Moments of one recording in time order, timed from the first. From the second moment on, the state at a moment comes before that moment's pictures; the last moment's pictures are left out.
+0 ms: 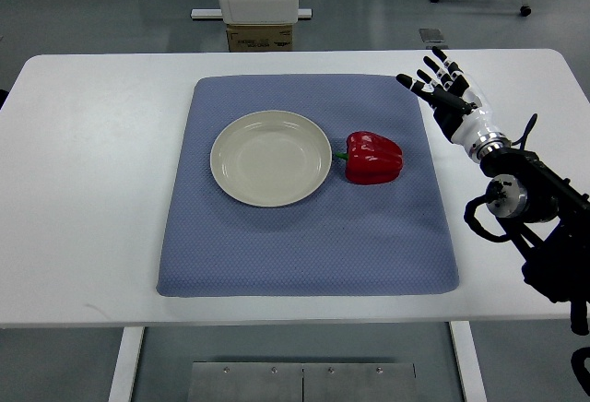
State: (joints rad) left arm -0.04 0.00 -0.22 -0.22 0.01 0.07 -0.06; right arm 0.70 -0.14 0.91 0.81 -0.42 0.00 0.22
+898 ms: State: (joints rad) left arm -0.04 0.00 -0.22 -0.22 0.01 0.07 -0.06; right arm 0.70 -0.15 0.92 0.82 -0.42 0.02 0.22
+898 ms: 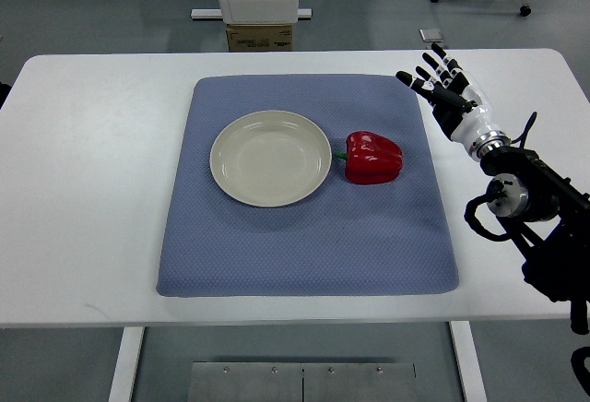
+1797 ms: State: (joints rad) left arm -0.04 0.00 -0.22 -0.22 0.01 0.07 -0.06; right arm 0.70 -0.15 0.92 0.81 -0.42 0.02 0.22
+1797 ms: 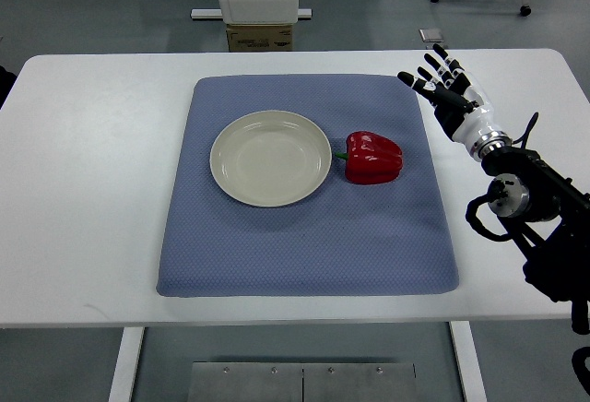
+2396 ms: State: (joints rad) left arm -0.04 0.00 -0.22 -0.22 0.01 0.07 -0.06; right arm 0.70 -0.16 0.91 0.81 -0.42 0.02 0.21
